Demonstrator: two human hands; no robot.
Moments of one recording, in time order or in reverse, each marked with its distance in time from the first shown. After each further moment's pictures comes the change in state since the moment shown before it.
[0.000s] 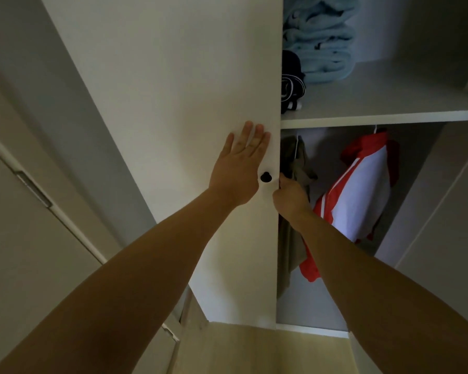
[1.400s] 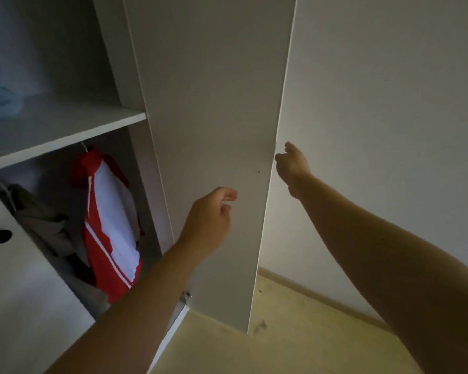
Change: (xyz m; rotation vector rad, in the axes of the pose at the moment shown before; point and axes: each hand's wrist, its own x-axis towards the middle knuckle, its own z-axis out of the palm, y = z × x) left_hand -0.108 0.260 -0.079 -1.425 -0.323 0.698; right_hand -0.345 0.041 -0.250 0.136 1.221 0.664
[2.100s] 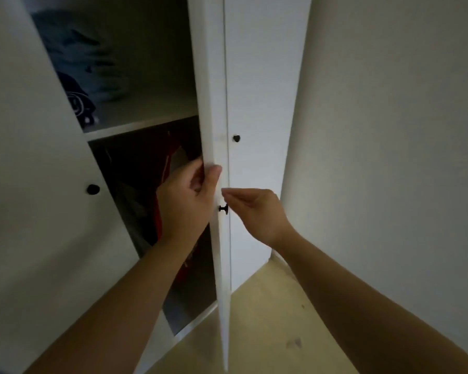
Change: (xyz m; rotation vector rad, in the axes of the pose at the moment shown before) left_hand -0.037 0.017 -0.062 0.217 0.810 0.043; right_hand -0.108 0.010 0.090 0.054 -0.646 -0.527
